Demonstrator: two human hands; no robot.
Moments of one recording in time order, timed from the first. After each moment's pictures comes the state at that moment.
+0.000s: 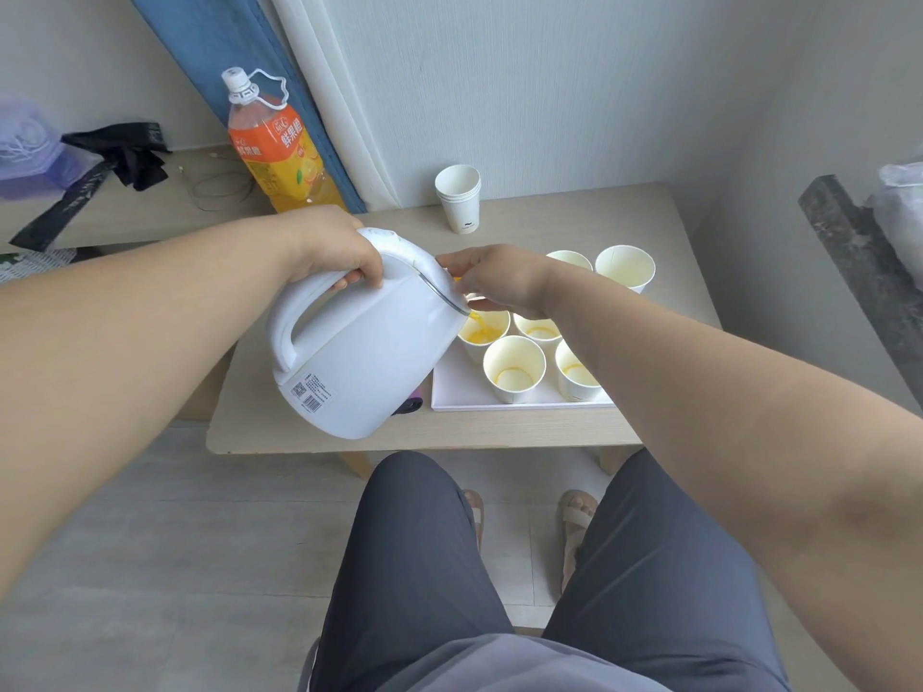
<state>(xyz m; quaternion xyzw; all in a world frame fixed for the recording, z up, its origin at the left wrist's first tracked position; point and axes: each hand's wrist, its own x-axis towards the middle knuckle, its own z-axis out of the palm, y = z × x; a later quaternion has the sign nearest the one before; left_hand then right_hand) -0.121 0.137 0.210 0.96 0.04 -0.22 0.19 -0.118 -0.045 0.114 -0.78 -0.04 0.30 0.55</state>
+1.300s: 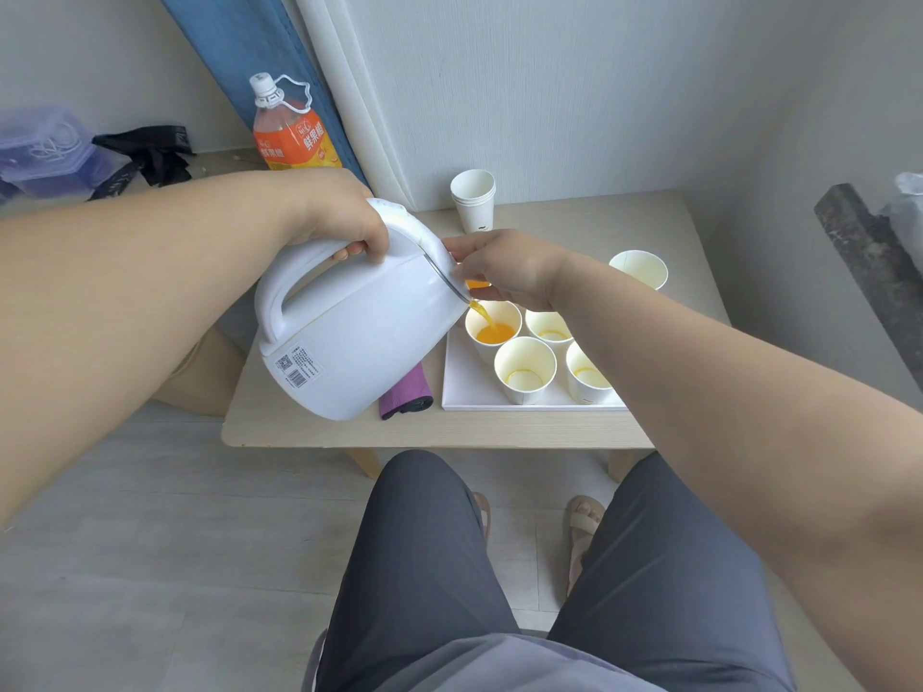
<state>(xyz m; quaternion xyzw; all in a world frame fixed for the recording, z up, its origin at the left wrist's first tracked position) -0.124 0.134 0.247 0.97 0.02 -0.20 0.11 -0.122 -0.039 0.132 -0.73 -0.06 0.29 0.61</state>
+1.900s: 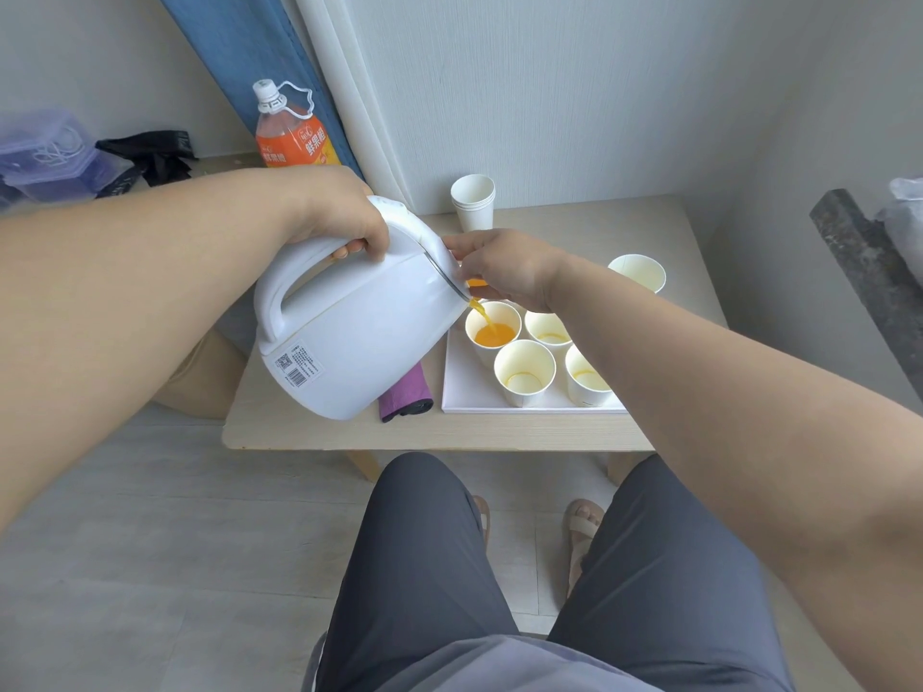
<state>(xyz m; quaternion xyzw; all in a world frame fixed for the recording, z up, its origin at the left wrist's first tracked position) -0.130 0.130 0.255 0.97 0.03 -0.20 0.12 -0.128 -0.036 0.142 -0.76 -0.06 0.25 0.59</state>
